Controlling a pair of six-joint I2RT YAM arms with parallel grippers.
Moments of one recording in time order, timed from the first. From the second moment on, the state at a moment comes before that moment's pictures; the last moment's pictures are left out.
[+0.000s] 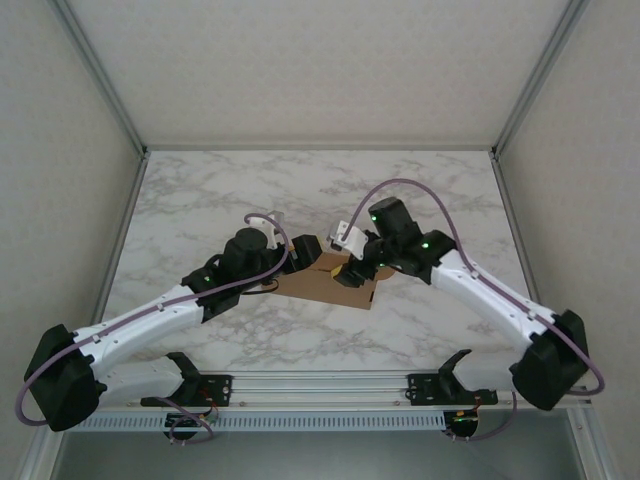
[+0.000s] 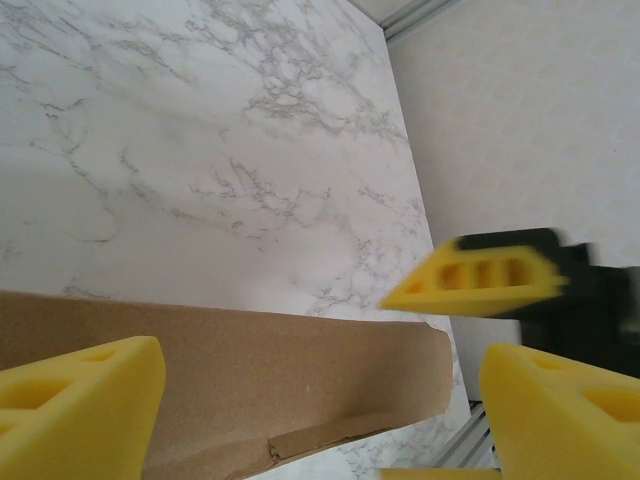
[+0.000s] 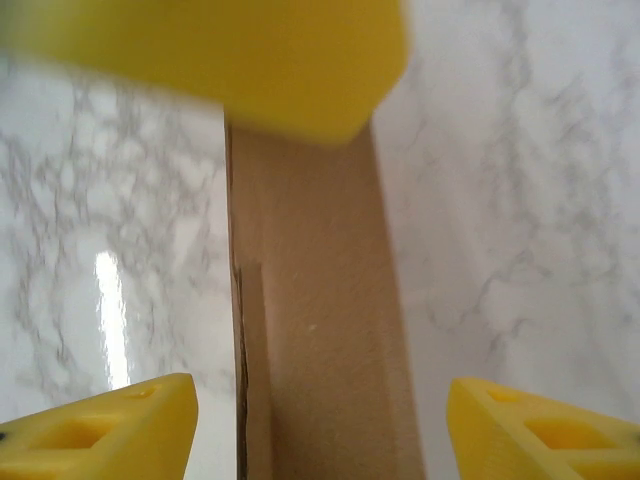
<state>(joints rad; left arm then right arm) -0.75 1.12 0.73 -0.01 0.05 -0.96 0.69 1.25 1.05 -0.59 -0.39 -0.49</state>
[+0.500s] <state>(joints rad) -0.75 1.12 0.73 -0.01 0.05 -0.96 0.68 1.01 1.21 -0.97 -0.04 0.32</state>
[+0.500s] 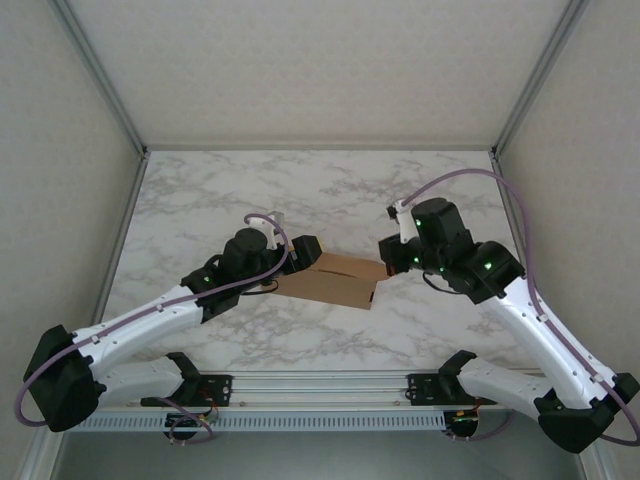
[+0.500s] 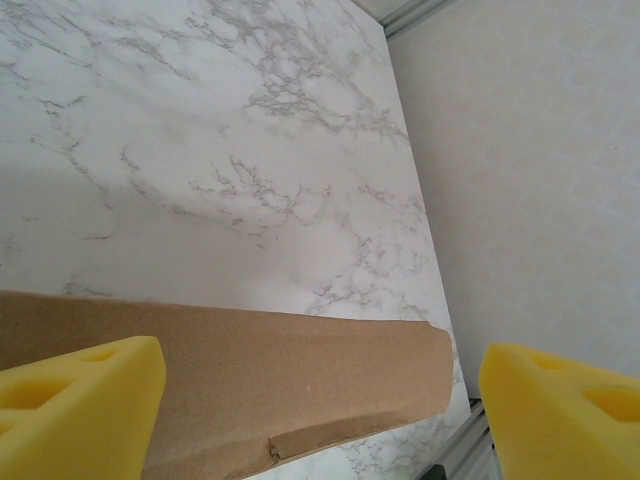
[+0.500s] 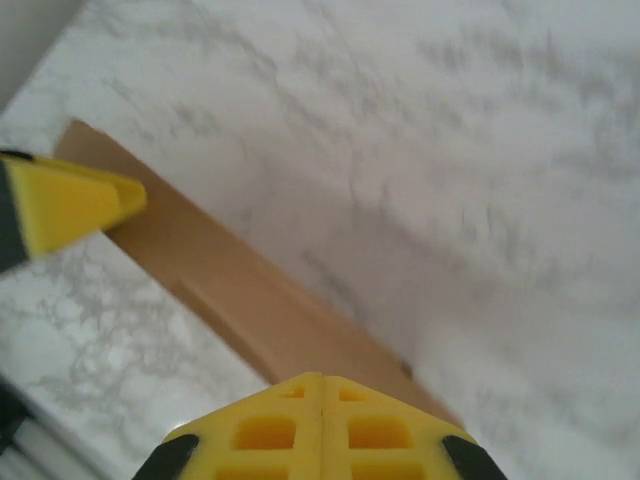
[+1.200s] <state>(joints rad) -0.75 1.09 0.72 -0.03 0.05 -0.95 0.60 1.08 1.07 -0.96 -0.16 0.88</state>
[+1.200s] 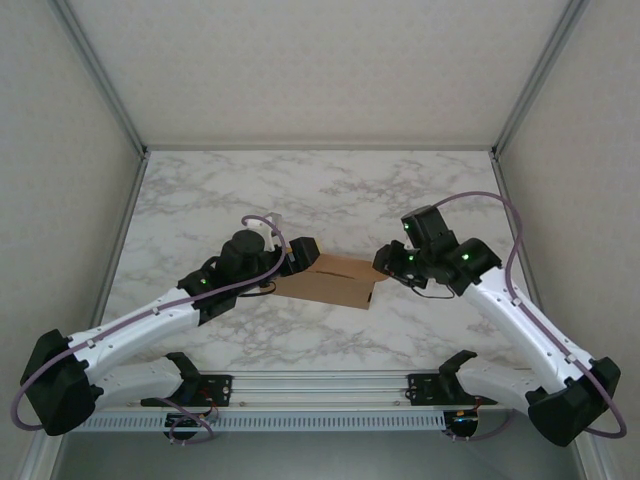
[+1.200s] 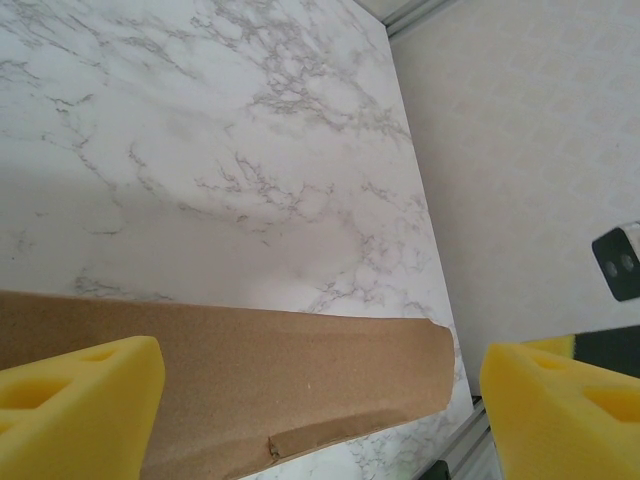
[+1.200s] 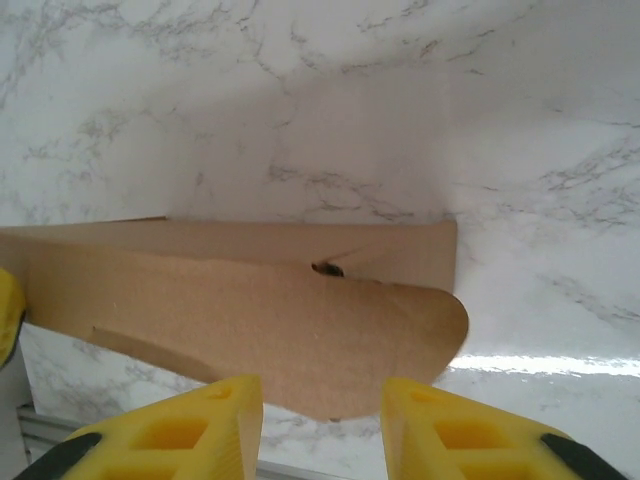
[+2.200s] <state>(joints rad) -0.75 1.08 0.71 -0.03 0.01 -0.94 0.56 1.04 0.81 -0.58 -0.29 1.02</state>
